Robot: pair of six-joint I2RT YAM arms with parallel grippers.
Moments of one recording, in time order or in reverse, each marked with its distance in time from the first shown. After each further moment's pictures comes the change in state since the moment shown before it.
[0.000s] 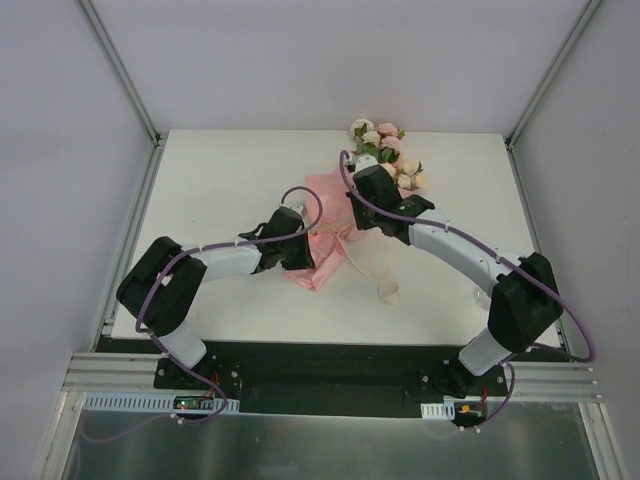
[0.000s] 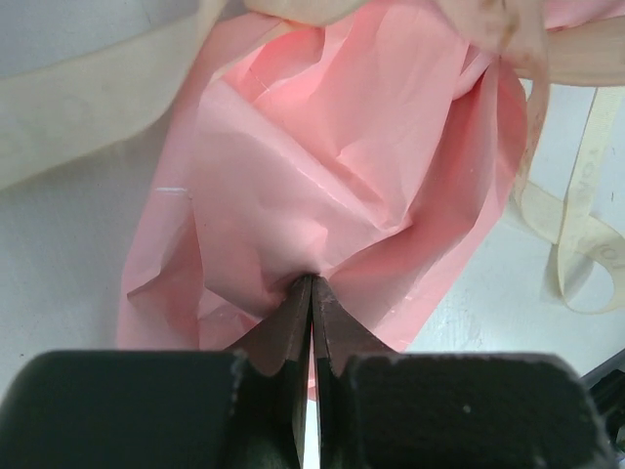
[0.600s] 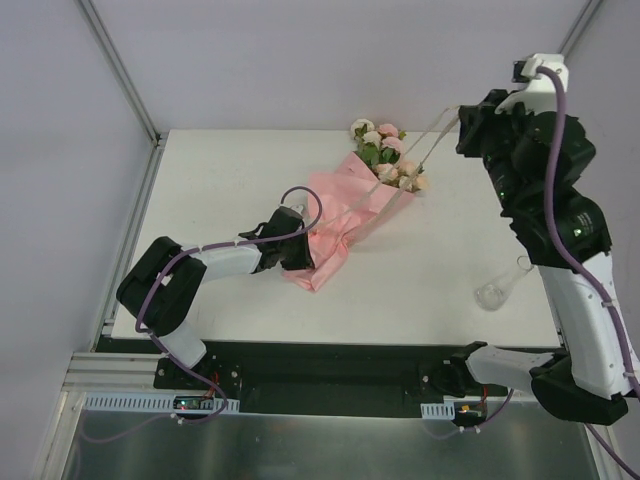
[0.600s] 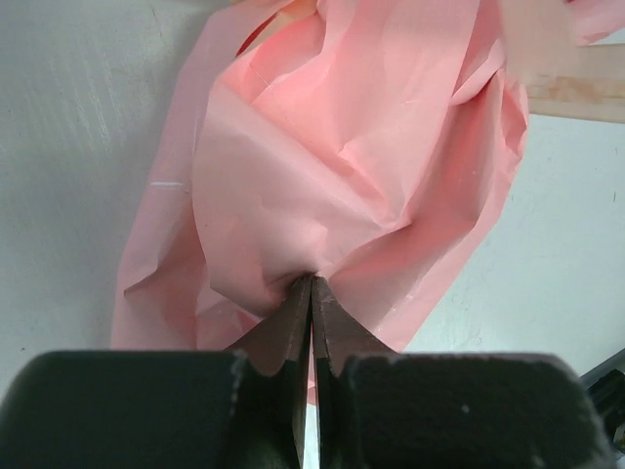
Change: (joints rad) left arm 0.000 0.000 0.008 -0.018 -0.001 -0.007; right arm -0.146 -0.412 0.547 -0.203 0.143 -0.051
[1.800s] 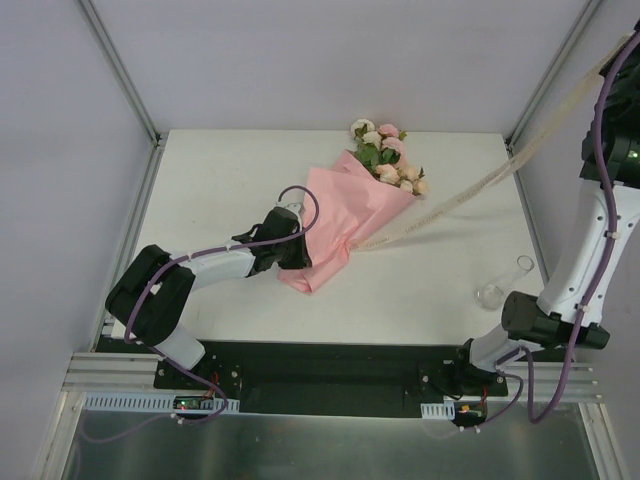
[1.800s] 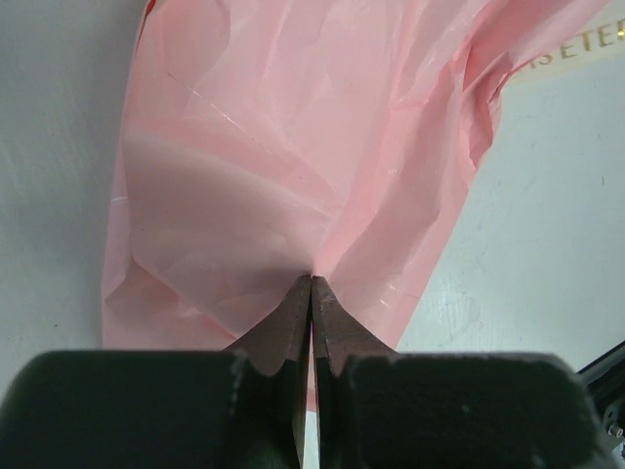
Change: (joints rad) left arm 0.000 -0.077 -0.037 0.006 -0.010 0.051; right arm -0.785 0.409 0.564 0.023 -0.122 -0.097
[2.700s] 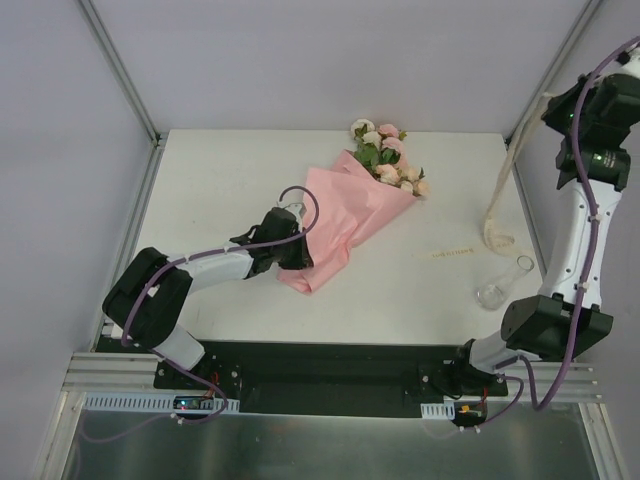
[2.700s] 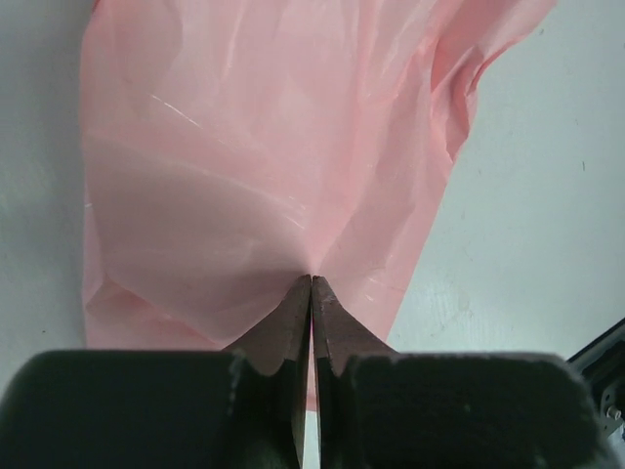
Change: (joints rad) left arm 0.000 -0.019 -0.019 0.030 0.019 0.016; right arm -0.068 -0.101 -0.462 0.130 -0.336 0.275
